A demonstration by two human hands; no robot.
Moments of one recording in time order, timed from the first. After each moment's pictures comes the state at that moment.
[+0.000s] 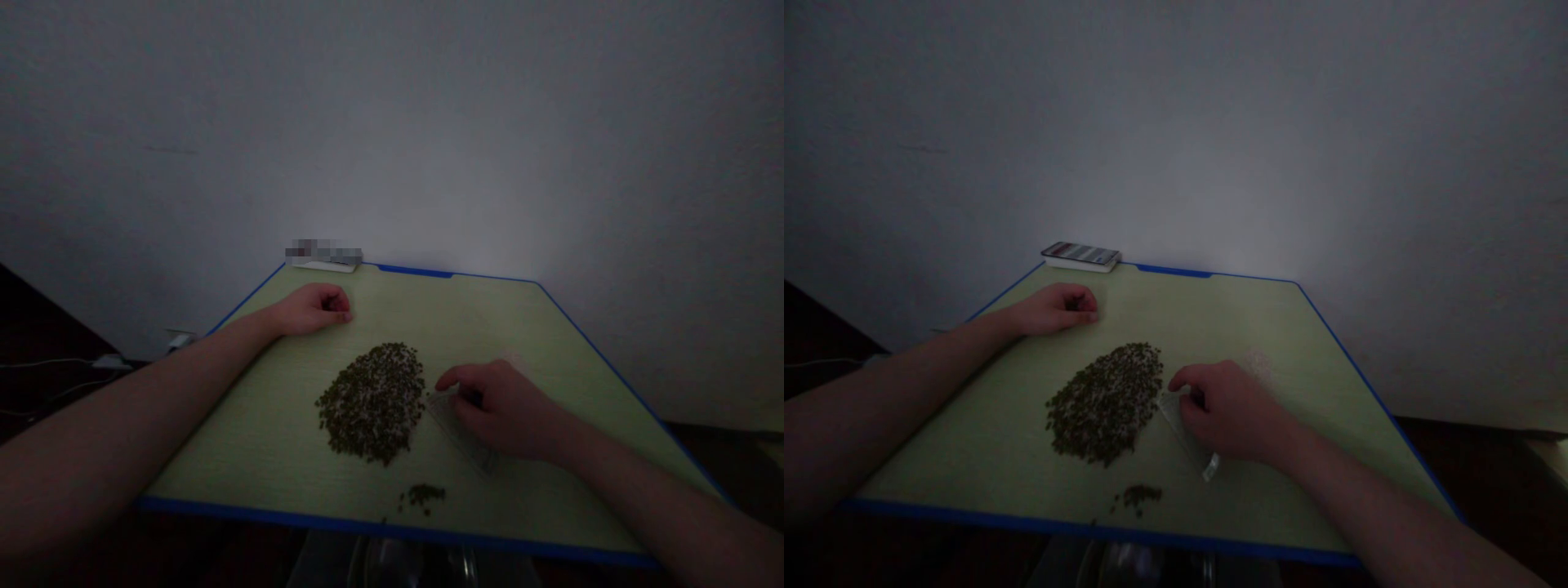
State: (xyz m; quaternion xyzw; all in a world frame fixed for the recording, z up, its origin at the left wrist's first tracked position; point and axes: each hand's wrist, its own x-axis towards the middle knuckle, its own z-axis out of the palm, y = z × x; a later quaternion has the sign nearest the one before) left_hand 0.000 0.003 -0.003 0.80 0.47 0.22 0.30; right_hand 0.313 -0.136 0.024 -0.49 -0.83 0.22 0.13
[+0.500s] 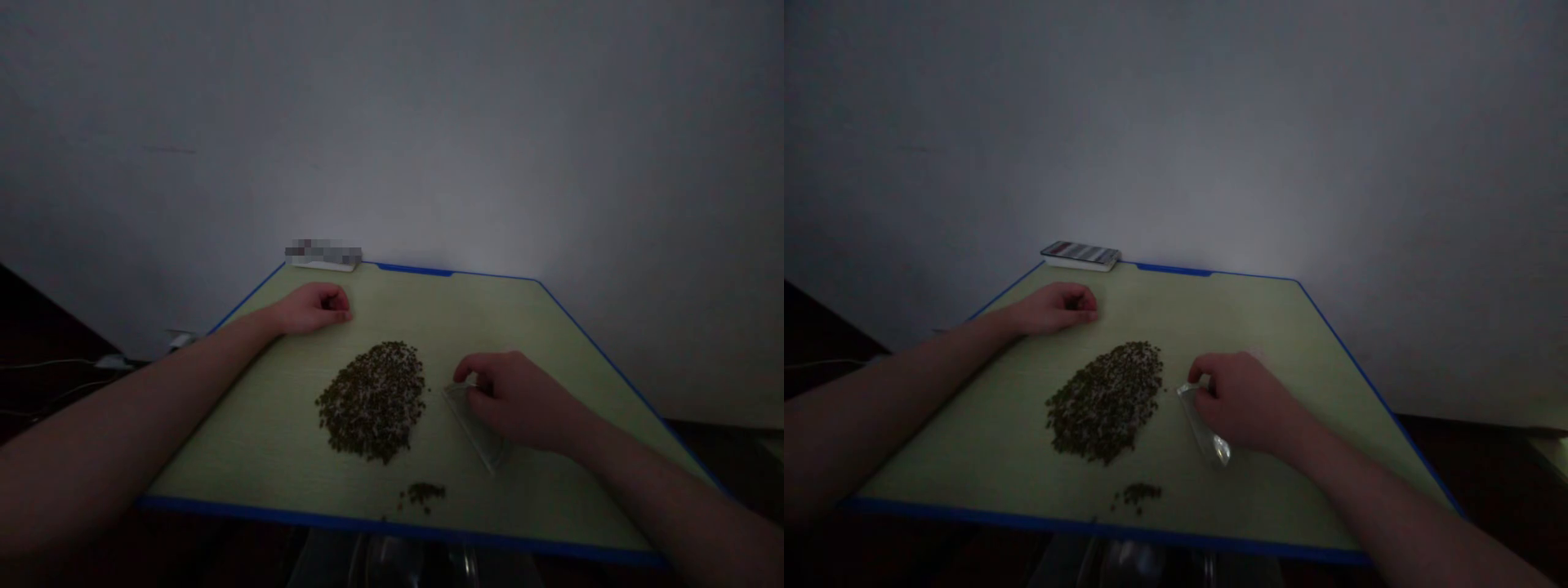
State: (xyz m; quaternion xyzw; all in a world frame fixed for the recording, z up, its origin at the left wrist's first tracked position) left_hand -0.002 0.003 -0.006 0.80 0.46 0.22 0.31; right_hand 0.318 -0.133 0.035 -0.55 -0.81 0.17 0.09
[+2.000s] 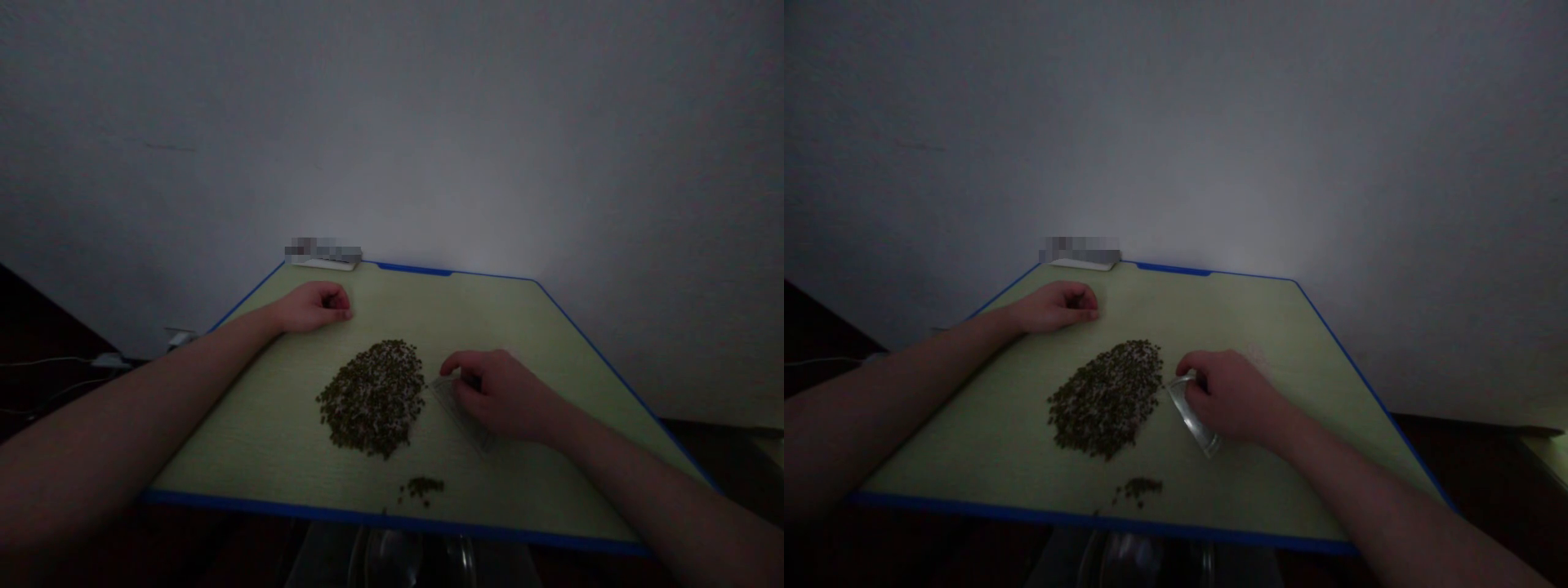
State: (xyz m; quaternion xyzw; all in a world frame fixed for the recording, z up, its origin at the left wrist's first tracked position) left_hand 0.003 -0.001 0.000 0.80 0.47 0.22 0.30; right_hand 0.314 -0.129 0.027 -0.51 -0.83 0.18 0.12
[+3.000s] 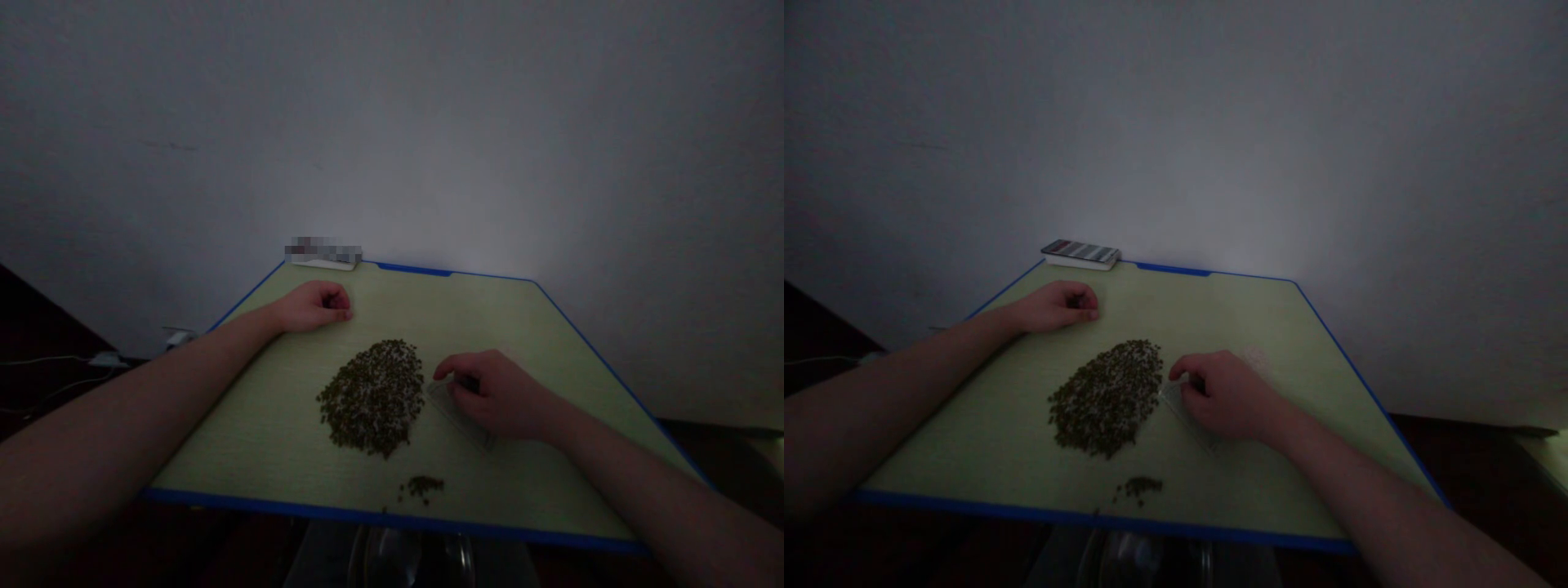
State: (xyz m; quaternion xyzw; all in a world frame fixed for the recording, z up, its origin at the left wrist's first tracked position) left_hand 0.001 0.001 -0.002 0.80 0.47 0.22 0.30; right_hand 0.316 -0.127 0.024 -0.47 -0.85 0.22 0.12
